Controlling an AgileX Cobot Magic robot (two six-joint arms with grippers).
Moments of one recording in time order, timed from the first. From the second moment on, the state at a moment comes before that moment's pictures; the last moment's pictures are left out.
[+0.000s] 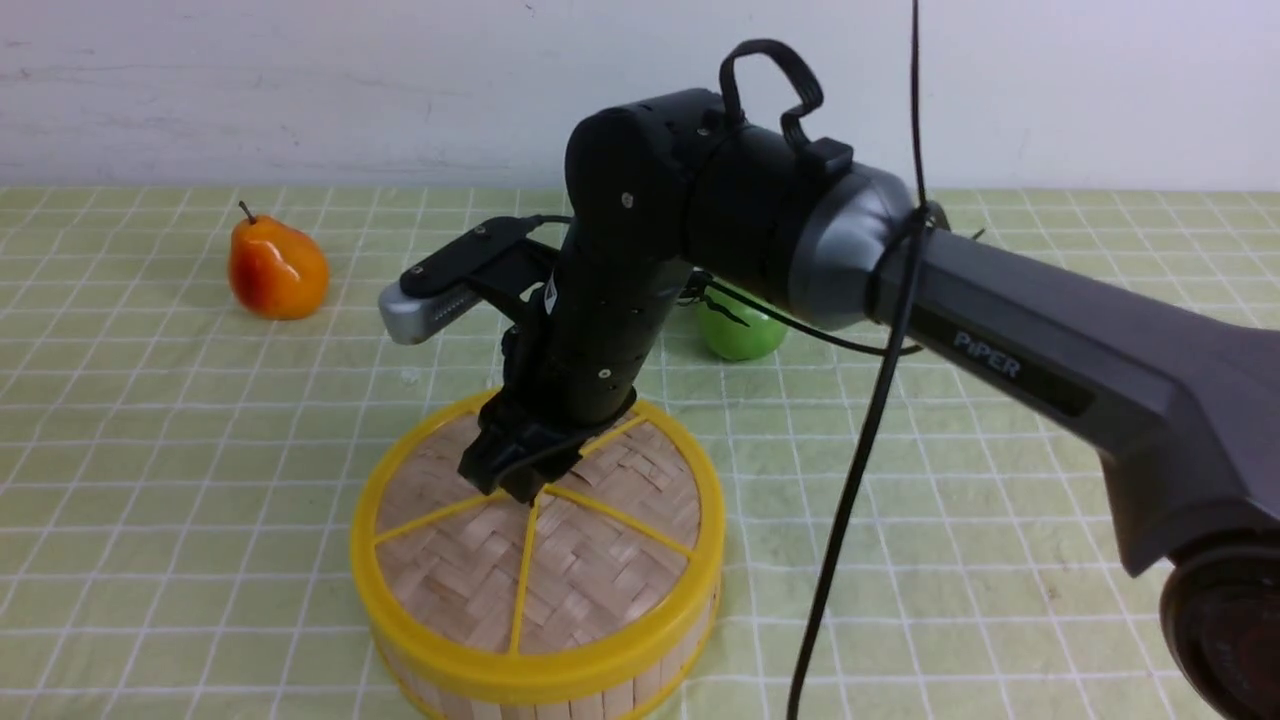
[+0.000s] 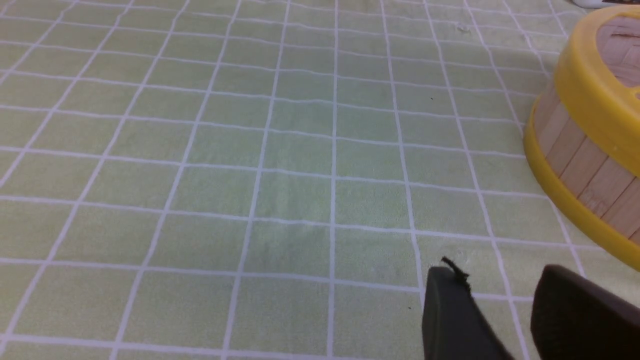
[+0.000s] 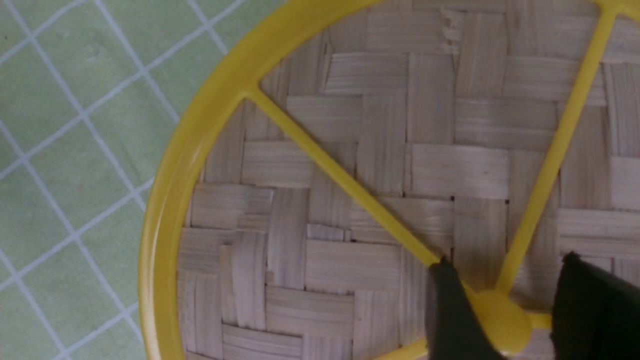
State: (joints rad) right arm 0.74 2.20 -2.09 0.22 1.14 -0.23; left arm 0.00 -0.01 0.03 0.01 0.39 -0.16
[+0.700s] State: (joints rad) right arm 0.62 1.88 -2.09 0.21 1.25 -0.28; left arm 0.00 -0.01 0.03 0.01 0.39 -0.16
